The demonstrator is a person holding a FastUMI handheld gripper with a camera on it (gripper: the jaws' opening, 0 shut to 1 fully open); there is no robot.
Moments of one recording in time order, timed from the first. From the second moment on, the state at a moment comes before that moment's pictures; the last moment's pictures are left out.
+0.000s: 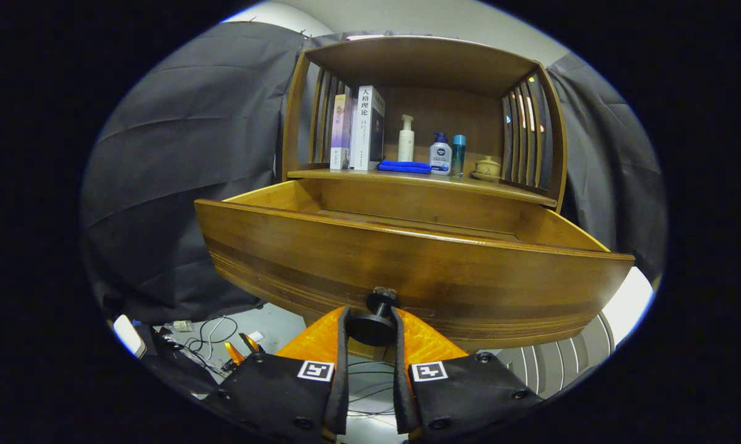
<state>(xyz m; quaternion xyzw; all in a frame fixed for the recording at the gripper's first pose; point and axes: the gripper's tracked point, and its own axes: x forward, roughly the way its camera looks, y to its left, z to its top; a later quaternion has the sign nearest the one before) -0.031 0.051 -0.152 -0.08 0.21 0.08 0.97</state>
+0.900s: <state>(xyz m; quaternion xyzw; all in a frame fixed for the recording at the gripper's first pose) -0.015 0.085 -0.040 -0.05 0.10 0.17 0.98</state>
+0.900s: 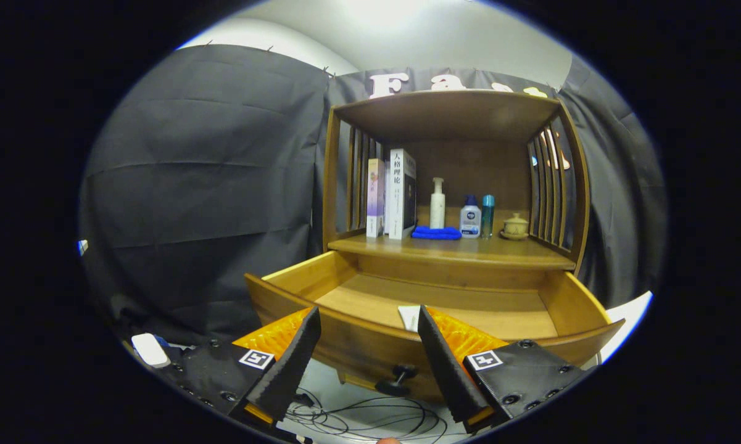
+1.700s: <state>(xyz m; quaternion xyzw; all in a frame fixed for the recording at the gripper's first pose) 0.114 0.080 -0.023 -0.01 0.22 0.20 0.95</state>
